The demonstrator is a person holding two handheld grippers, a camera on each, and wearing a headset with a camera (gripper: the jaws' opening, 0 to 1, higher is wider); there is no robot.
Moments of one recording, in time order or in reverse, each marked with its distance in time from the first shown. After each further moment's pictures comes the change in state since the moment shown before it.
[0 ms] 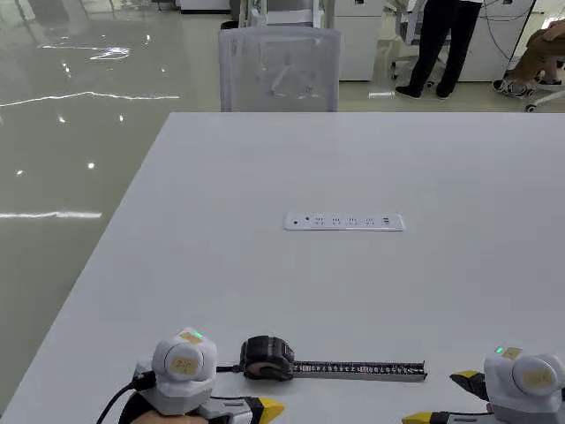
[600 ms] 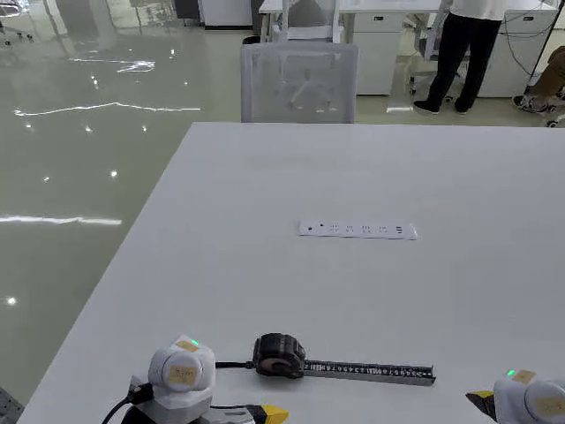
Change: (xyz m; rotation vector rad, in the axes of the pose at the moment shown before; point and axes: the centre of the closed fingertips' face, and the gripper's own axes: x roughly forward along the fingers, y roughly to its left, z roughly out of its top) left arm -0.046 -0.006 -0.009 -0.068 -0.037 0.080; right arm -0.026 0.041 -0.003 -0.004 0.001 0.016
